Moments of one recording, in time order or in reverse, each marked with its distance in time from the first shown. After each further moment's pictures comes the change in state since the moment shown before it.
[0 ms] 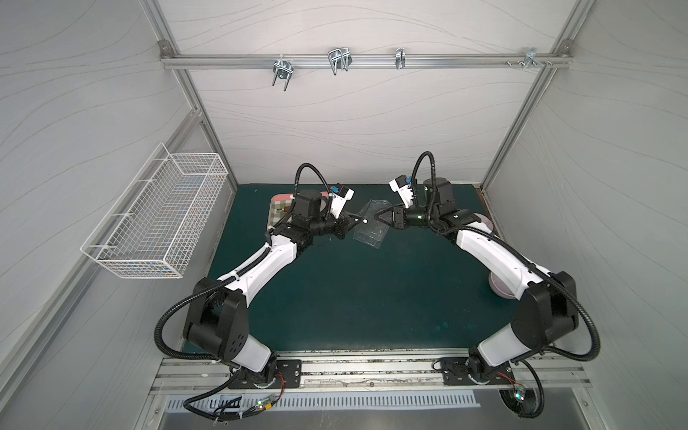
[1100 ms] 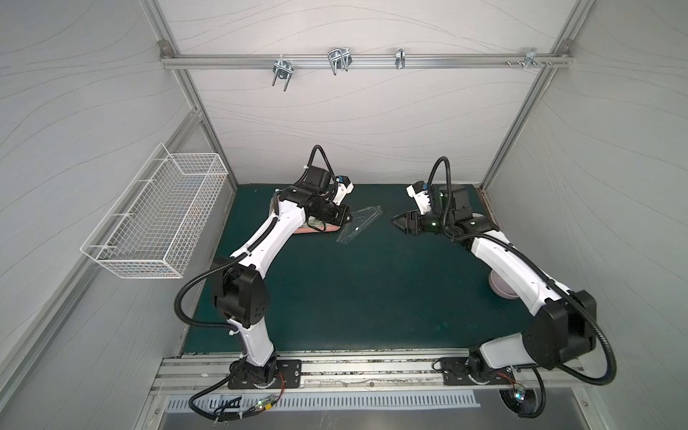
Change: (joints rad) left arm 0.011 0.296 0.595 -0.856 -0.208 0.060; right arm -0.071 -0.129 -0.096 -0.129 0.157 -0.108
